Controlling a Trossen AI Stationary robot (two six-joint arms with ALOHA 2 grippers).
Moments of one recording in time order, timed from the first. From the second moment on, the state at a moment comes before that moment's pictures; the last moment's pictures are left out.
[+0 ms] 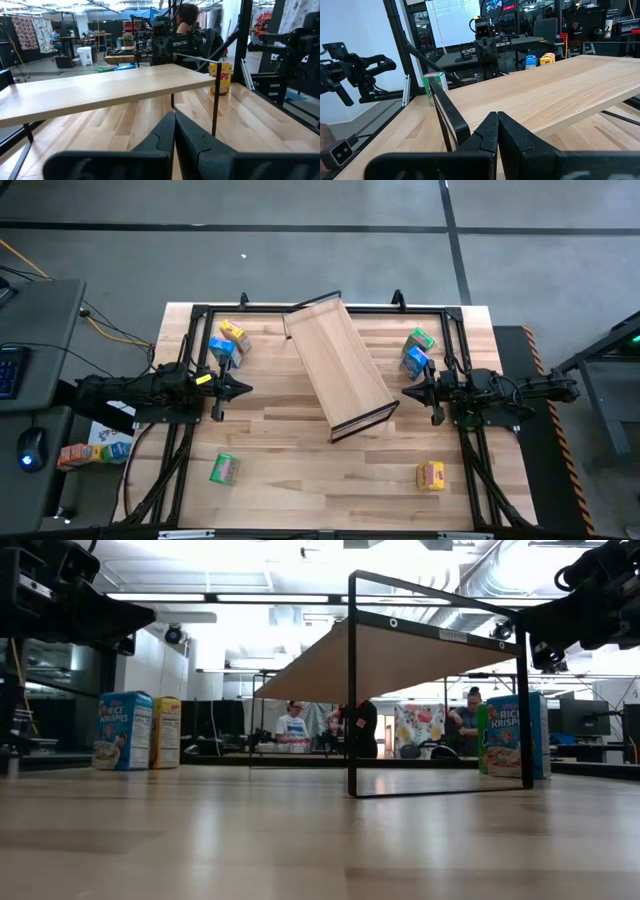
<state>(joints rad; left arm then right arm) 0.01 0.01 0.01 0.01 0.01 0.06 0.12 0.01 0.01 0.03 0.10 0.13</state>
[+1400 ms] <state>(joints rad) 0.01 0.01 0.01 0.01 0.01 0.06 0.10 0.06 0.05 0.73 0.55 0.02</state>
